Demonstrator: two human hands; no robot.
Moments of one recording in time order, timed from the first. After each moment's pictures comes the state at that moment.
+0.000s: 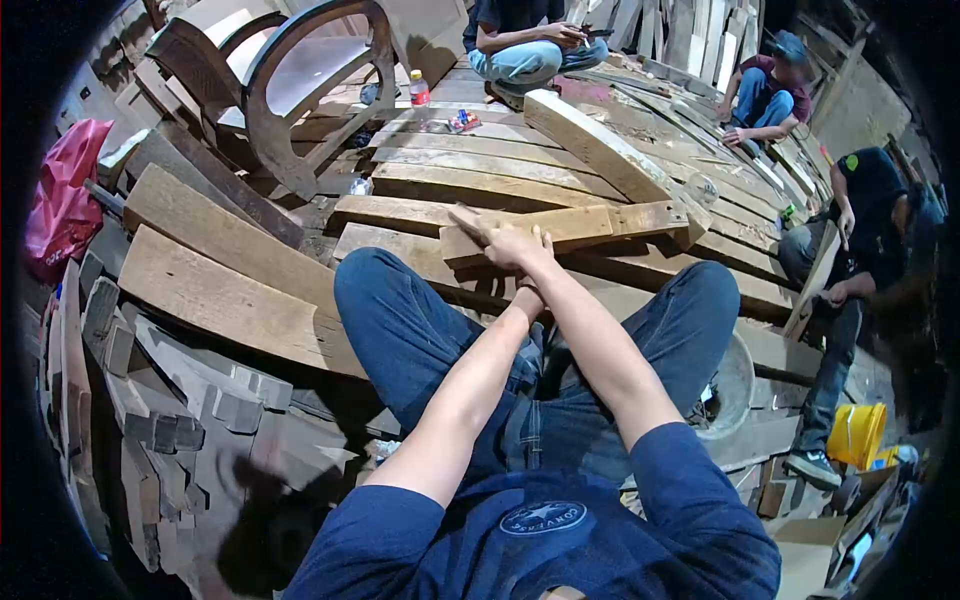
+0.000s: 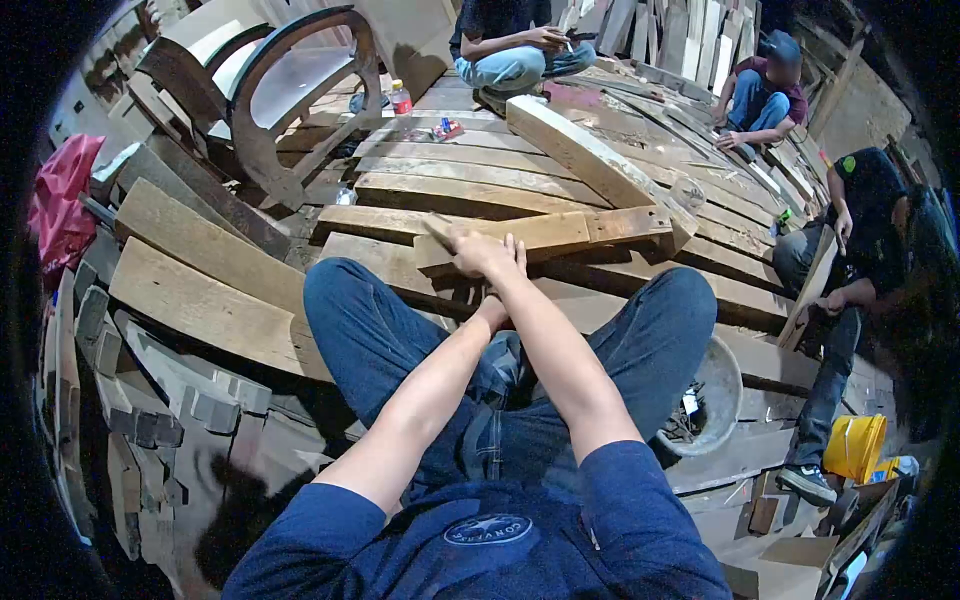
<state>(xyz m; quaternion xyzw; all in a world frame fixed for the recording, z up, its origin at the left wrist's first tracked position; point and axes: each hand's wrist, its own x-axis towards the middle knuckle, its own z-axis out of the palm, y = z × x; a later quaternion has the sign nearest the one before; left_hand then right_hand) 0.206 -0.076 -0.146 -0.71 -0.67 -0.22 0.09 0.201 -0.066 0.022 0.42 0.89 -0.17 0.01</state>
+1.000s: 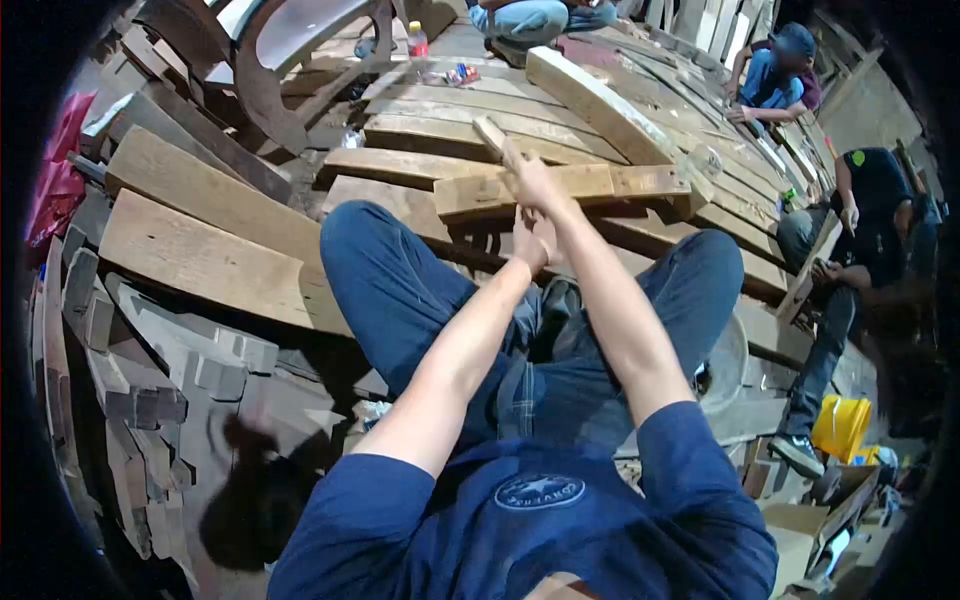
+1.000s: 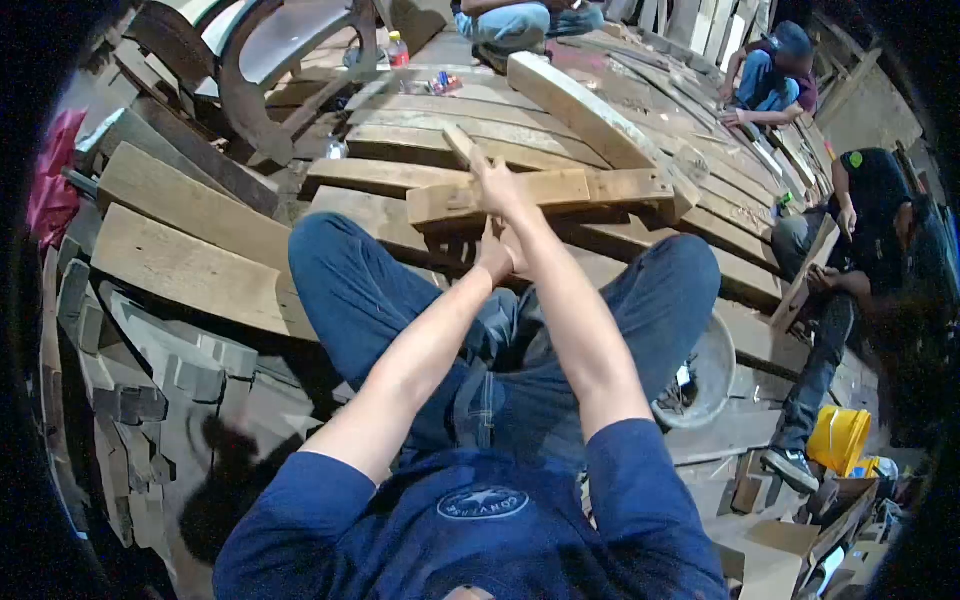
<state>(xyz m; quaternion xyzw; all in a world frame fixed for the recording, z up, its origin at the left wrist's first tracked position) 0.220 -0.116 -0.045 -0.70 -0.71 0.03 0.02 0.234 -0.031 0.017 0.46 0.87 -0.13 -0.14</state>
